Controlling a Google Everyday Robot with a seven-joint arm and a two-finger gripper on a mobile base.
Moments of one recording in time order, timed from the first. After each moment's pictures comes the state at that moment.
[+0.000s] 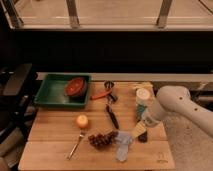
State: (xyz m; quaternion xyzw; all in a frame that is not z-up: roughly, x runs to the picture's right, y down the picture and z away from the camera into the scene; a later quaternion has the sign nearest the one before) arm 0.167 0.209 0.704 -0.39 -0.02 0.41 0.82
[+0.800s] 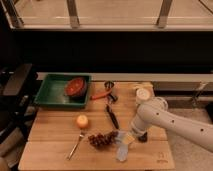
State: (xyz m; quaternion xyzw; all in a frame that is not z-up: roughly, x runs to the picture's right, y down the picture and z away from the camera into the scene) arm 0.137 0.255 0.762 -0.37 0.02 0.38 0.85
